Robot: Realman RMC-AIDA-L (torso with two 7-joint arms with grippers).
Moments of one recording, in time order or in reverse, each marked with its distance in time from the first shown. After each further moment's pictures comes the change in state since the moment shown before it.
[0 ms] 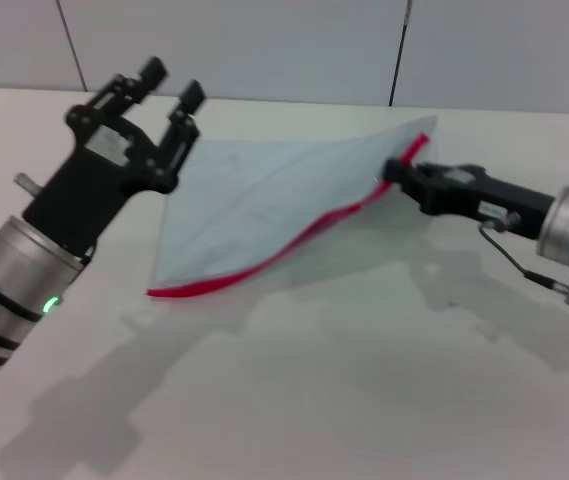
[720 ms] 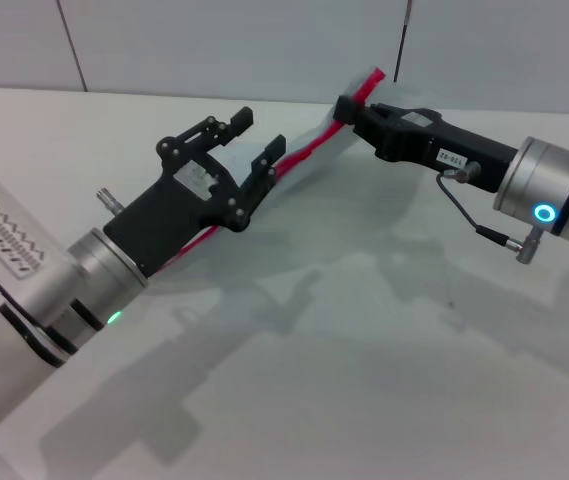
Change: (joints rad) left arm -0.060 -0.005 0.000 -0.069 0.116 -0.172 0.125; right arm 0.075 0.002 0.011 0.085 0.098 -0.038 -0.031
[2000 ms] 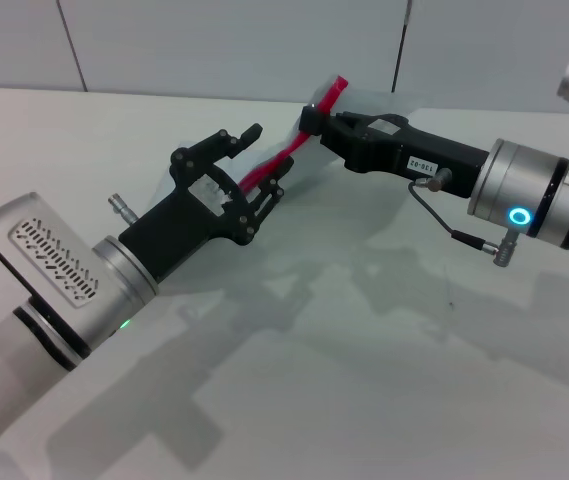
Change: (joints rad) left arm -0.006 0.000 -0.012 -0.029 0.009 -0.081 0.244; right arm 0.029 0.001 -0.039 0.039 -0.008 -0.003 -0.005
